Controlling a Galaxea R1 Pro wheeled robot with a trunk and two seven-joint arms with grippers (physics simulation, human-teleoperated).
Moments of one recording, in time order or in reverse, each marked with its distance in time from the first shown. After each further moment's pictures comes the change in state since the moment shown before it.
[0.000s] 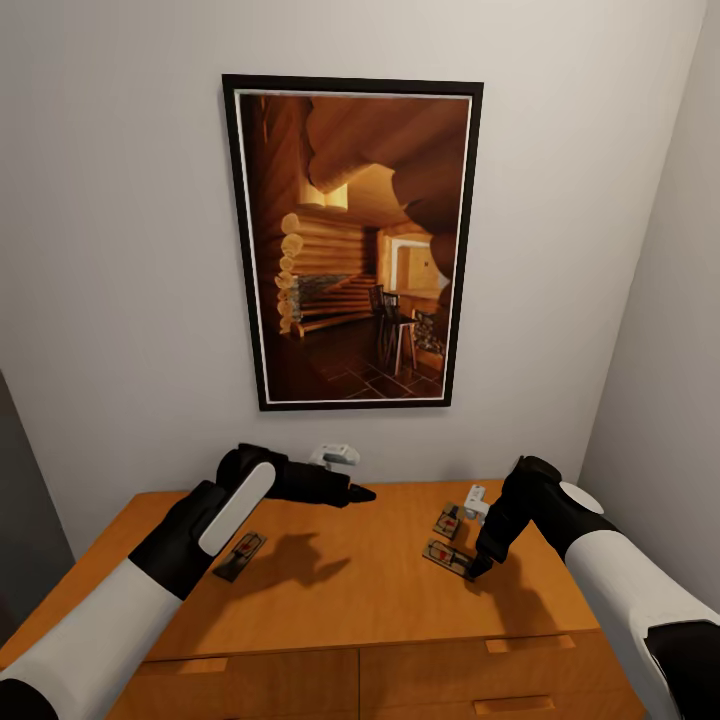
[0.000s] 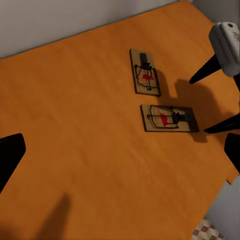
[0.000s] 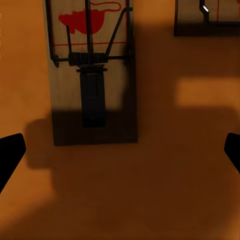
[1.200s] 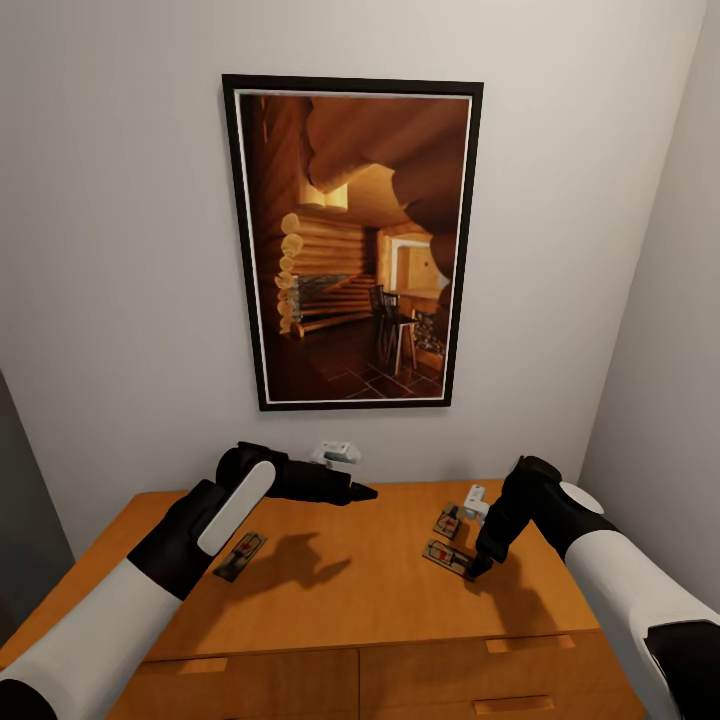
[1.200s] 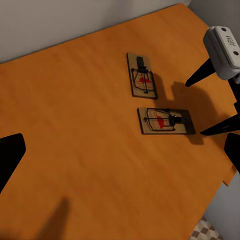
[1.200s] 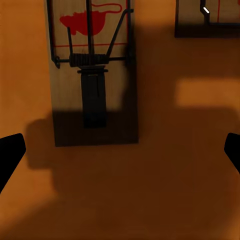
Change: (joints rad) left arm 0.000 0.000 0.001 -0.015 0.002 0.000 0.000; right arm 0.000 0.000 -0.001 0.000 -0.002 -0.001 0.001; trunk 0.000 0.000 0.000
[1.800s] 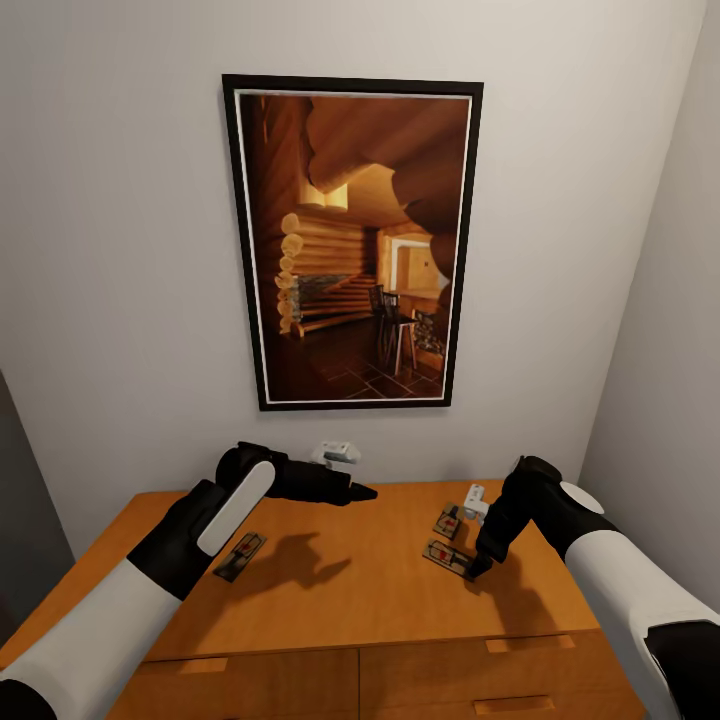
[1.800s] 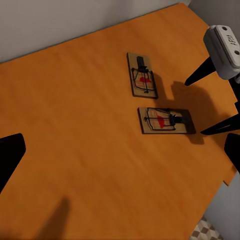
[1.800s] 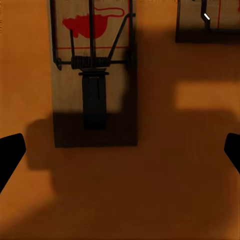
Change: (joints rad) left arm 0.001 0.001 -0.001 0.000 0.000 0.000 0.000; right arm 0.000 0.000 -0.004 0.000 0.000 -0.027 0.000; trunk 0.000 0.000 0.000
